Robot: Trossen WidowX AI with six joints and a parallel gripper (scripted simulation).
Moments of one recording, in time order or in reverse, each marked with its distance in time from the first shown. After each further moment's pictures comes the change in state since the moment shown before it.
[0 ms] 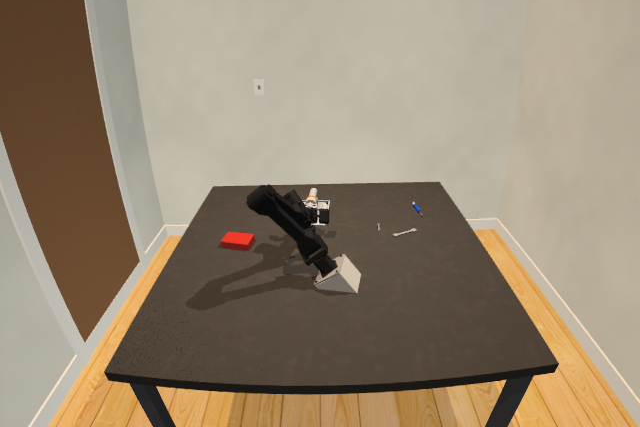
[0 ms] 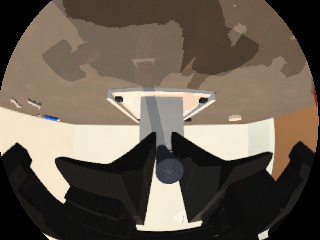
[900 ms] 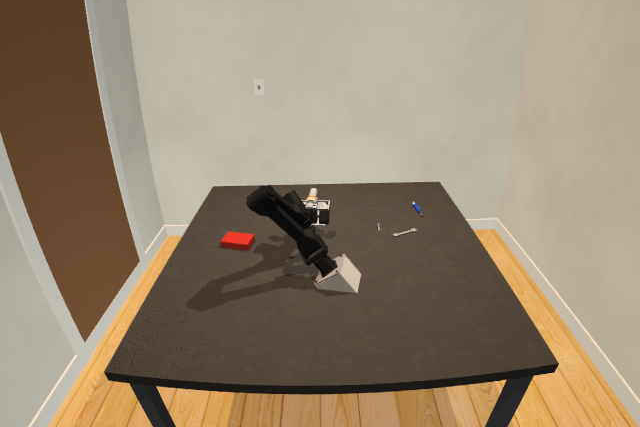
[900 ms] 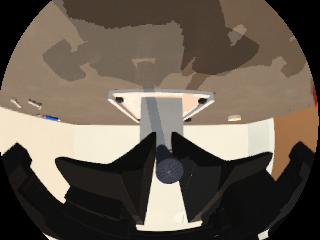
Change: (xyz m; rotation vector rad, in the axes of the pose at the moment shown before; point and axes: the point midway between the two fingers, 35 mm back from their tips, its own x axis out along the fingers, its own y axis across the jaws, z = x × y) arm -0.003 0.000 0.001 0.000 0.000 0.000
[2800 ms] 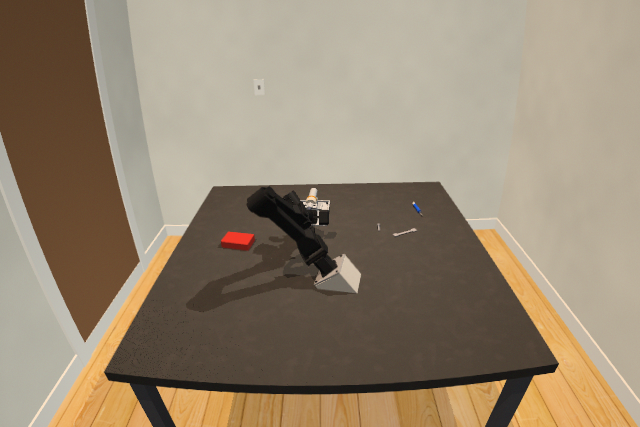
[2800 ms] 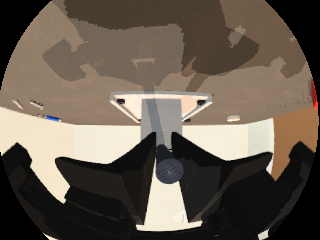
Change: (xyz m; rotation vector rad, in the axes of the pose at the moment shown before) arm -0.005 0.000 0.003 0.000 0.000 0.000
